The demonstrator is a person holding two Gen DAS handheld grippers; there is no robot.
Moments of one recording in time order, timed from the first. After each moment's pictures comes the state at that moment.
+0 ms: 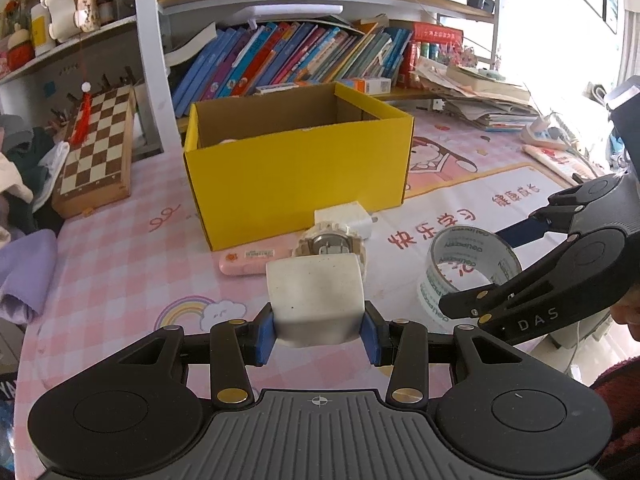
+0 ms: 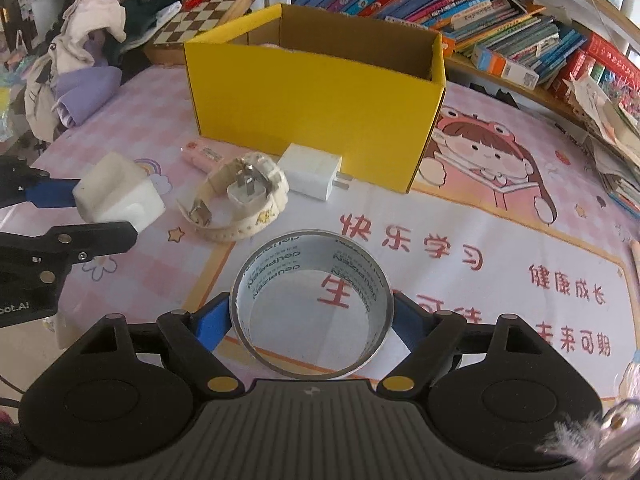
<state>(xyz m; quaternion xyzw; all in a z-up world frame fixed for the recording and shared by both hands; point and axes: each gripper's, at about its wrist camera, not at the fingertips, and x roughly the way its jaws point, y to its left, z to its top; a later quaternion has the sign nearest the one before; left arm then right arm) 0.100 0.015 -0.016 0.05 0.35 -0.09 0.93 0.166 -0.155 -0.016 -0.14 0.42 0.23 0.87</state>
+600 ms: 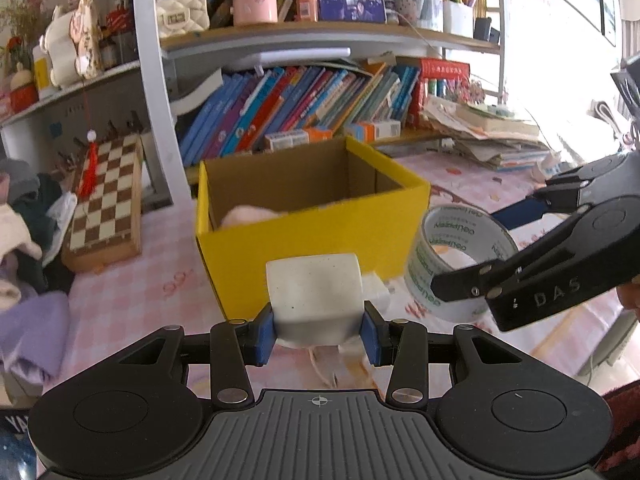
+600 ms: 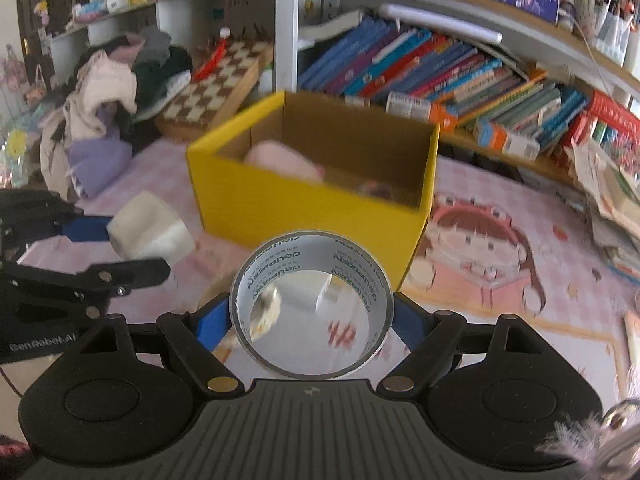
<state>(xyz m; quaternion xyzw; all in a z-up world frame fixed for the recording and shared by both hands) 0.138 0.014 0.017 0.06 0.30 -0.08 0.95 0.201 -0.156 0.045 -0.12 0.35 0.26 0.89</state>
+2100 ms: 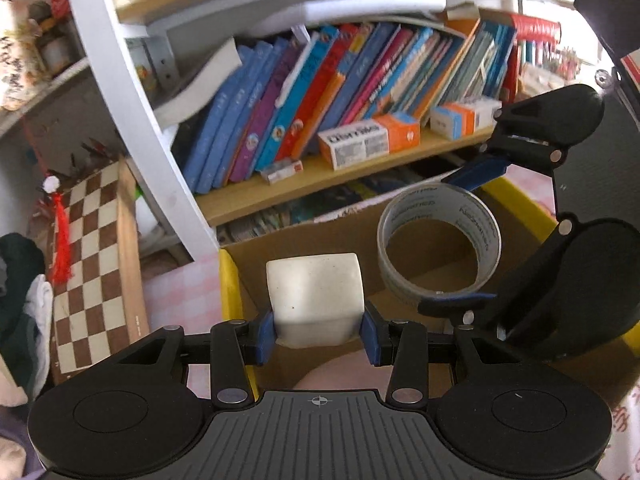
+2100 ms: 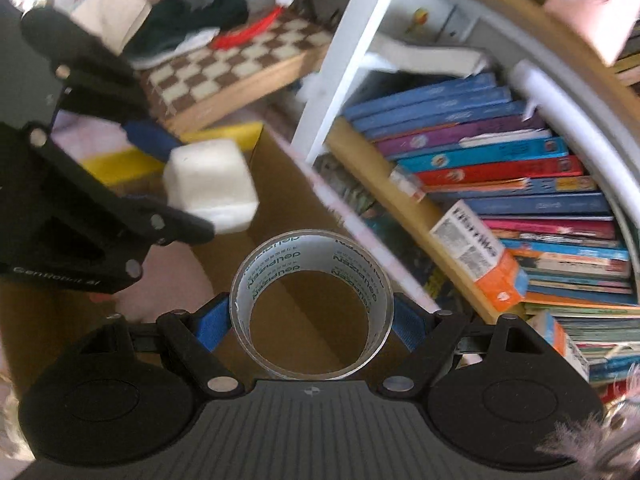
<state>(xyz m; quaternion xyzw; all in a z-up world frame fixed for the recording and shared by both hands) 0.386 0.034 0.010 0.12 0.38 -0.03 0.92 0.455 -0.067 0.022 -0.34 0.28 0.40 0.80</state>
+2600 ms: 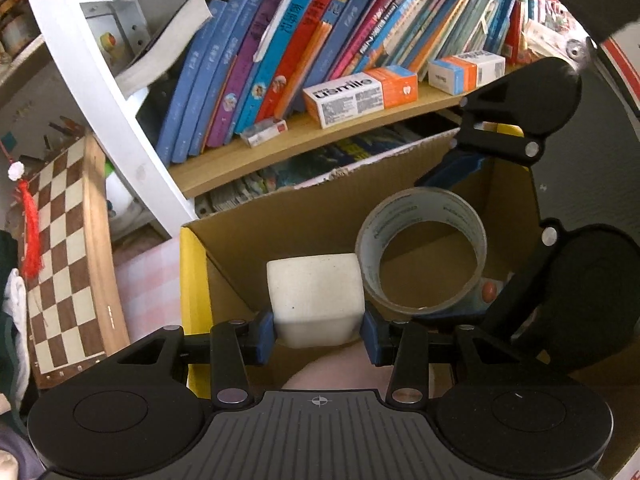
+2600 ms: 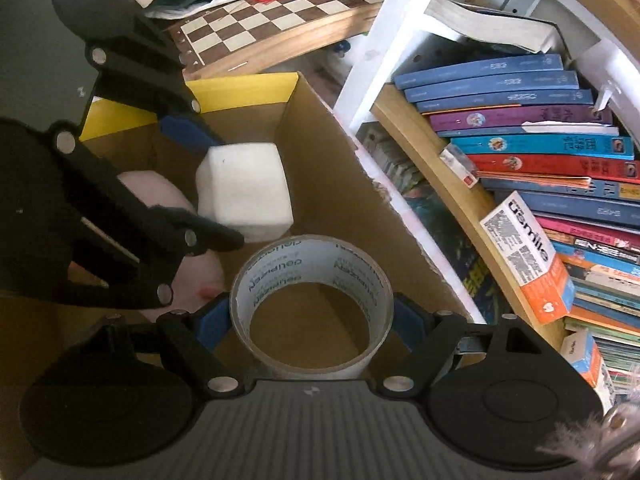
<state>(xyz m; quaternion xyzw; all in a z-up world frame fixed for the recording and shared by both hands) 0.414 0.025 -0.015 0.13 0.43 -0.03 0.89 0.475 -0.047 -0.005 -0.38 0.32 0.44 0.75</state>
